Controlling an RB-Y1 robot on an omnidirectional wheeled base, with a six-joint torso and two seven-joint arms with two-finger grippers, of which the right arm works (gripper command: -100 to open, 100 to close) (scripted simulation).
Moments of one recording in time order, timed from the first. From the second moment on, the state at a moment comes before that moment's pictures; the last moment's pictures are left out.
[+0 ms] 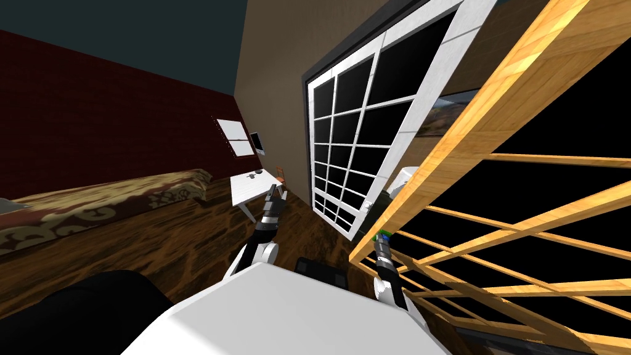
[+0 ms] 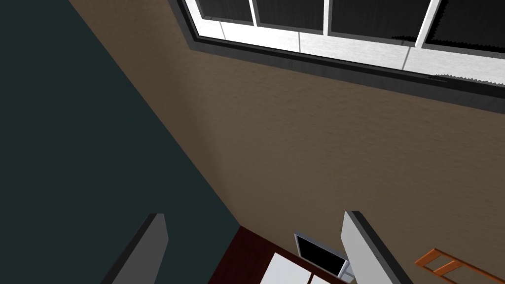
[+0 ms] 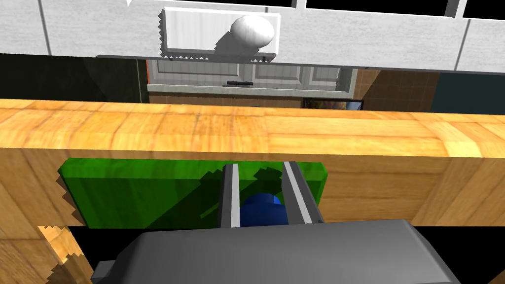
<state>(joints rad) -0.04 -0.15 -0.28 -0.65 -0.04 -0.85 -0.06</state>
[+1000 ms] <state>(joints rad) -0.06 -0.17 -0.22 -0.62 -0.14 -0.87 -0.31</state>
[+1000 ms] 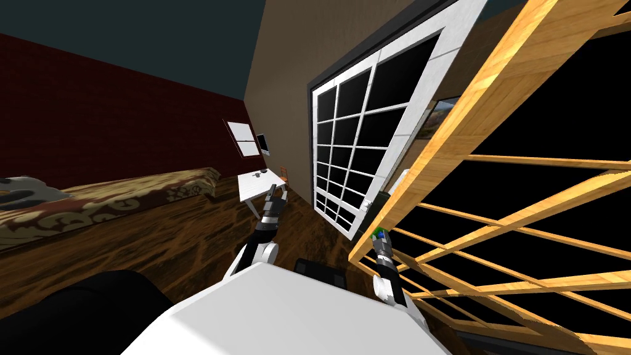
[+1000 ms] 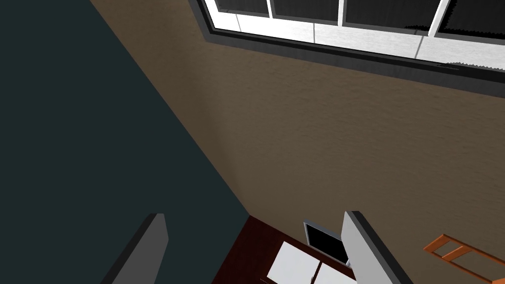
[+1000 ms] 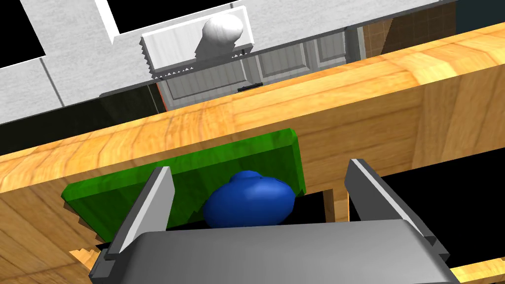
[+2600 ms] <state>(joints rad) -0.08 -0.15 -0.16 -0.62 -0.29 -0.87 -0.70</state>
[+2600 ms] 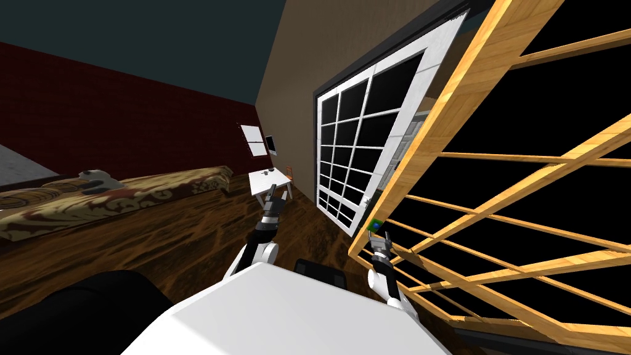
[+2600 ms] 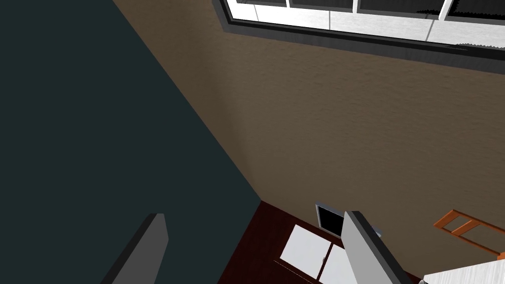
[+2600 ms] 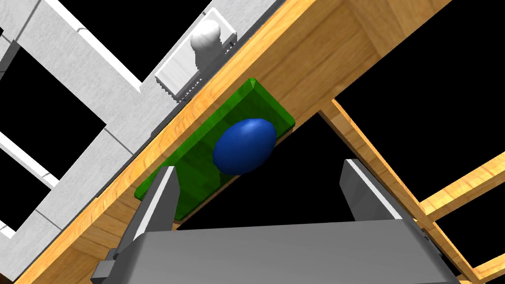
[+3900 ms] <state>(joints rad) -0.10 -0.14 -0.11 -0.63 -0.40 -0.87 -1.02</state>
